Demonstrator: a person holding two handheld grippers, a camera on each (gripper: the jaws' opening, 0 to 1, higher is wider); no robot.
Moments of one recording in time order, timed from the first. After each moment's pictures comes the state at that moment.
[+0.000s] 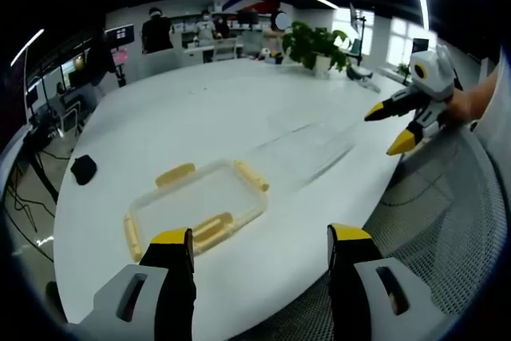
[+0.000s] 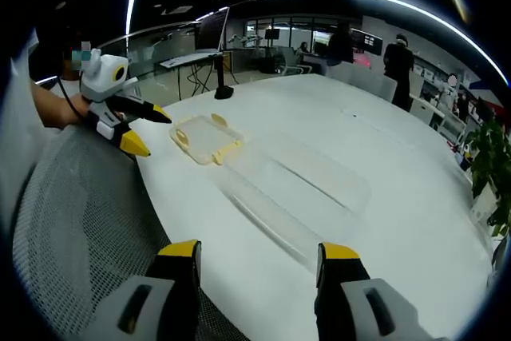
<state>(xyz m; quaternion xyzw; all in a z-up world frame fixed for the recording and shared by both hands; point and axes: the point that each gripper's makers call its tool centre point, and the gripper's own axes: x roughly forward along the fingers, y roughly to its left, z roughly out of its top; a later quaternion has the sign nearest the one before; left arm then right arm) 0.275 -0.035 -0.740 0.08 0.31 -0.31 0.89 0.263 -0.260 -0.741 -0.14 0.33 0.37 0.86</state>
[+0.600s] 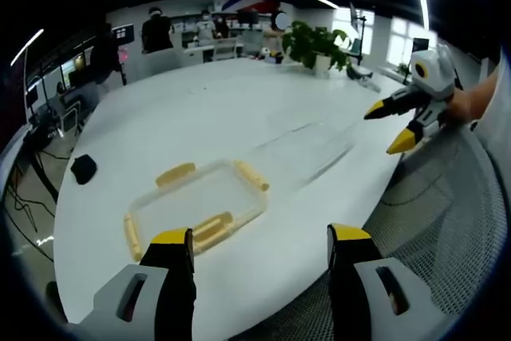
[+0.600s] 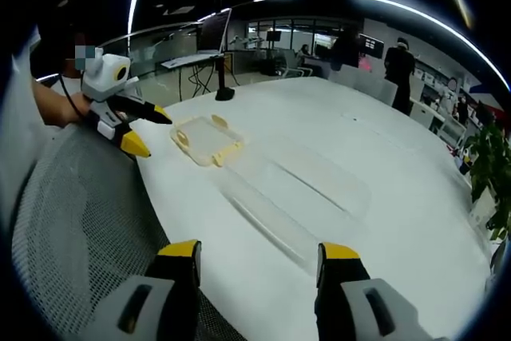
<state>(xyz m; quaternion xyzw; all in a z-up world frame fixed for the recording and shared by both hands) 0.274 -0.035 -0.740 0.08 0.31 -0.31 0.89 0.263 -0.259 -0.739 -0.15 0.32 0.37 0.86</state>
